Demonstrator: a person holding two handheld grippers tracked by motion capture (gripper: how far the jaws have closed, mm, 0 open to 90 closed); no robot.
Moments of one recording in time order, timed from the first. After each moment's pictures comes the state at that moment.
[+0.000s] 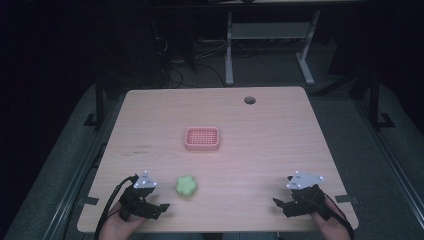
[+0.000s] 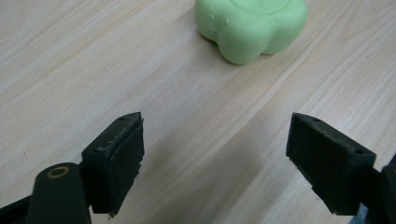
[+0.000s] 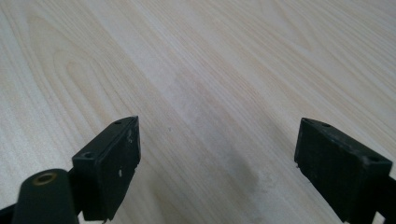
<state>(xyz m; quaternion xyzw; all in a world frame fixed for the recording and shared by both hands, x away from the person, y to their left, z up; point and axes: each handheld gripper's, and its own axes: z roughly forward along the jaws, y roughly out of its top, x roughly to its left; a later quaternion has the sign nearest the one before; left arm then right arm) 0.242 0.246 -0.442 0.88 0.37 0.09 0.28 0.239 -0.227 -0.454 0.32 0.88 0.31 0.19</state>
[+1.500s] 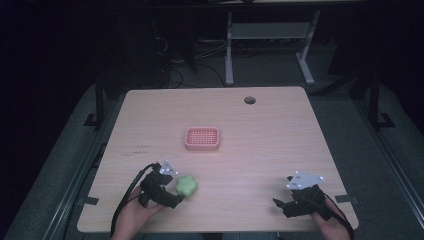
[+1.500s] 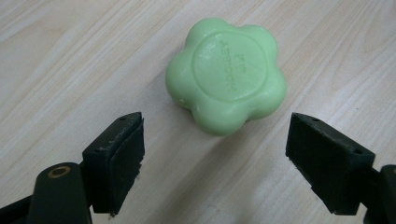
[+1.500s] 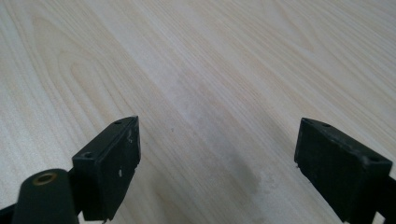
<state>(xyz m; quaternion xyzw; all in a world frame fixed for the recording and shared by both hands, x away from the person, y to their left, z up) 0.272 0.194 -0.428 0.91 0.34 0.08 0.23 0.238 -0.226 -0.453 0.32 0.88 0.31 0.18</state>
